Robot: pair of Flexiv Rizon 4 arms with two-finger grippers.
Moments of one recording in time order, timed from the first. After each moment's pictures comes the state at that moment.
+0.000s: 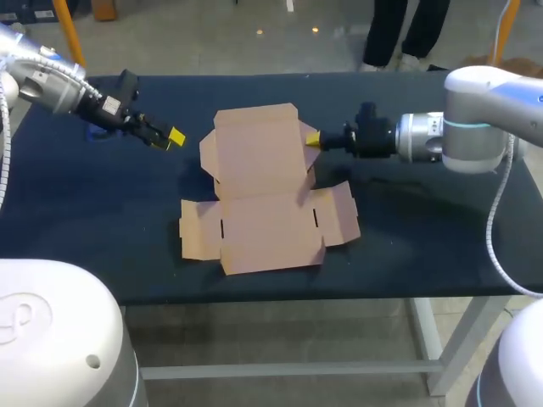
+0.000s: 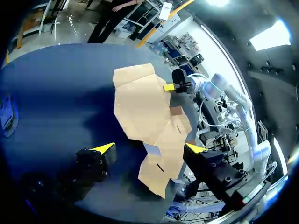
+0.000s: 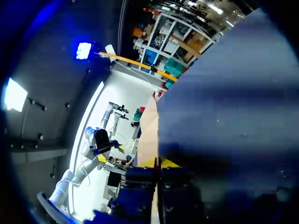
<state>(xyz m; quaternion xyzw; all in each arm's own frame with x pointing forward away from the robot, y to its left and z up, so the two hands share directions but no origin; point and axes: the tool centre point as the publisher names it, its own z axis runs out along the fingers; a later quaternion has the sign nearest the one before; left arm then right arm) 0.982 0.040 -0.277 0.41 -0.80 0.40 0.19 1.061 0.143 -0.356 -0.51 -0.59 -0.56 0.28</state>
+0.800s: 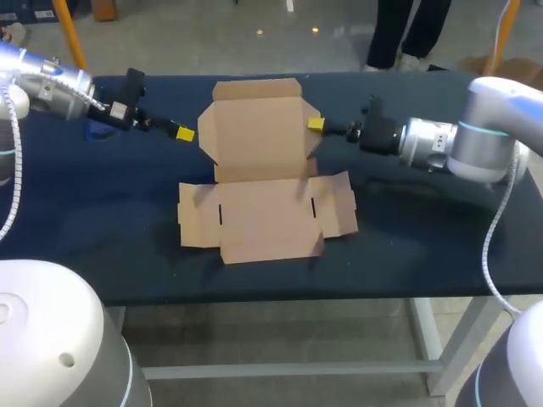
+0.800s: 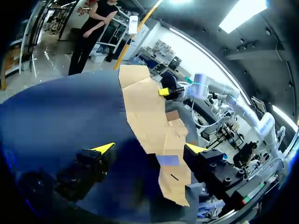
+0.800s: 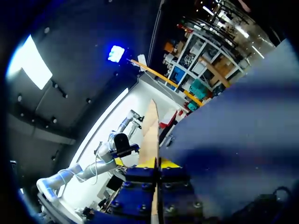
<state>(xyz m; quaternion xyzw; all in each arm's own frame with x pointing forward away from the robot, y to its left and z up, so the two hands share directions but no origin) 1.015 0.014 -0.276 0.28 -0.81 0.49 0.13 1.069 0.143 -0.310 -0.41 -0.57 -0.68 0.22</state>
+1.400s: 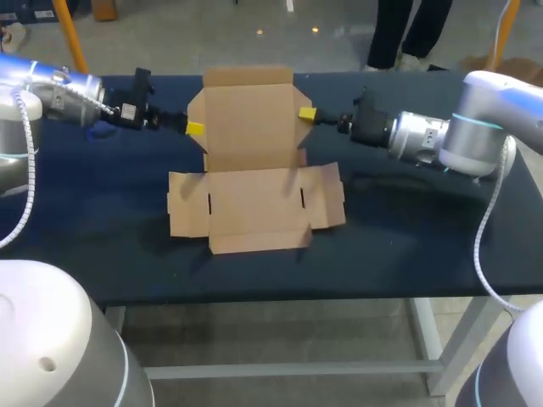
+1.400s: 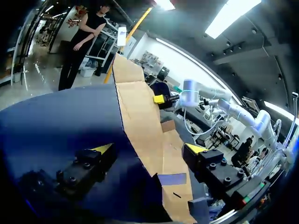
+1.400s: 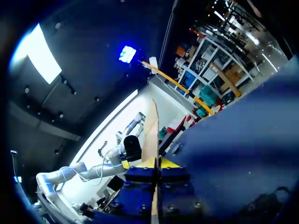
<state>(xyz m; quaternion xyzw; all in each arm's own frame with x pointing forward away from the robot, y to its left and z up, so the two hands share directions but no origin) 1.035 -0.008 -0.277 0.23 -0.78 0.56 0.13 1.081 0.162 -0.289 -0.37 -0.56 -0.71 0.21</state>
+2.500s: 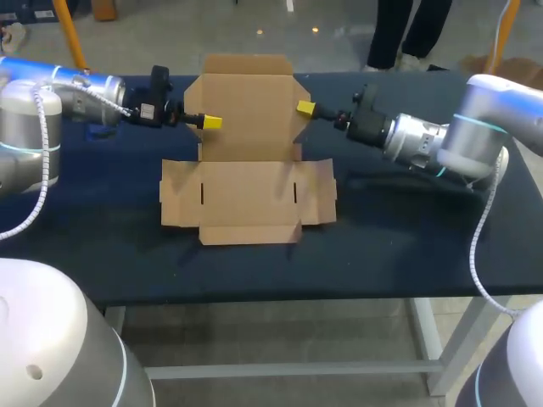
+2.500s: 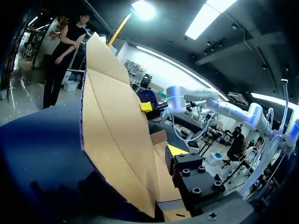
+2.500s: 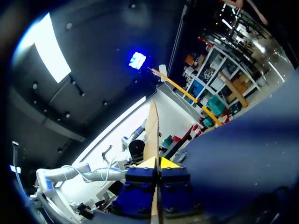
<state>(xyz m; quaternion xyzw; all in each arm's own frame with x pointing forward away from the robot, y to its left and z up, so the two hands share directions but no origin) 1.040 -0.053 -0.264 0.15 -0.76 0.61 0.14 1.082 0.167 -0.272 -0.34 -0.54 -0.75 0.19</state>
